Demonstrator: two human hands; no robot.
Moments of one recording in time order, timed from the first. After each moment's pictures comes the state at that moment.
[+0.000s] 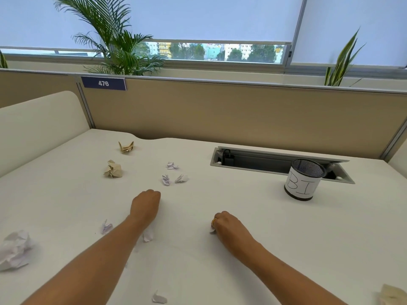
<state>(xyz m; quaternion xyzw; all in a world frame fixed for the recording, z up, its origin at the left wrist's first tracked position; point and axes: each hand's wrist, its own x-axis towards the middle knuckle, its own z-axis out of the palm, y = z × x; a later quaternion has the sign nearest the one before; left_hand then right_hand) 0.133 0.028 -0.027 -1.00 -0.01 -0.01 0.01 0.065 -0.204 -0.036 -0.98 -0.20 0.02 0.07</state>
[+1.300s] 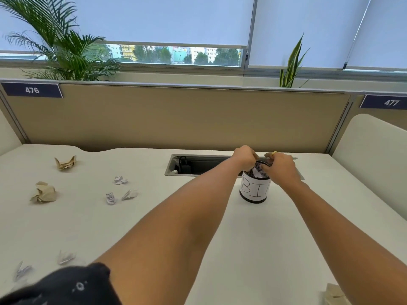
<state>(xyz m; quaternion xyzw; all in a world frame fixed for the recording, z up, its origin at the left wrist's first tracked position) 0.180 -0.322 0.100 -0.89 0.21 0.12 -0.37 0.137 -0.428 0.071 -0.93 0.20 -0.20 0.23</state>
